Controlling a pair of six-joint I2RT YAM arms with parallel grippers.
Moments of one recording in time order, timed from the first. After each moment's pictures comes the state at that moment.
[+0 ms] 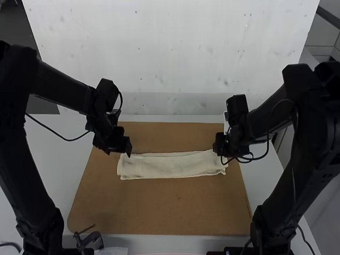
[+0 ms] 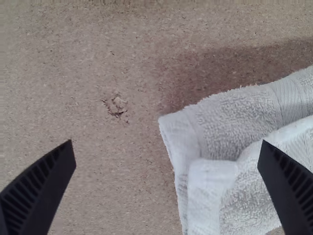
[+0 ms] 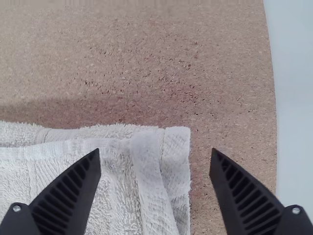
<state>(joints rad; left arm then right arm) -0.31 1.62 0.86 -0.44 0.00 -0.13 0.17 1.49 0.53 0.04 0.04 0.08</state>
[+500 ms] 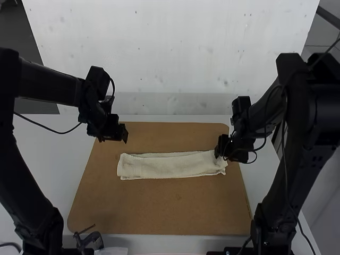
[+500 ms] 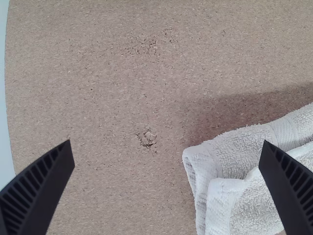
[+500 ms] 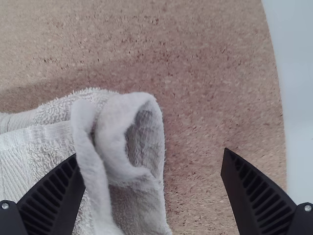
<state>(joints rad) -0.25 1.53 0.87 -0.44 0.01 -0.11 0.07 1.64 0.62 -0.07 -0.07 0.14</state>
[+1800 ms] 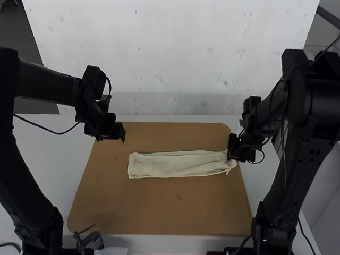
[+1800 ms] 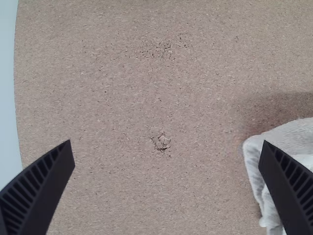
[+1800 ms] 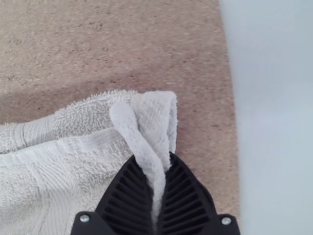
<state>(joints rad) -0.21 1.53 0.87 -0.43 0.02 -0.09 -0.07 1.67 0.66 -0.13 -0.16 0.10</state>
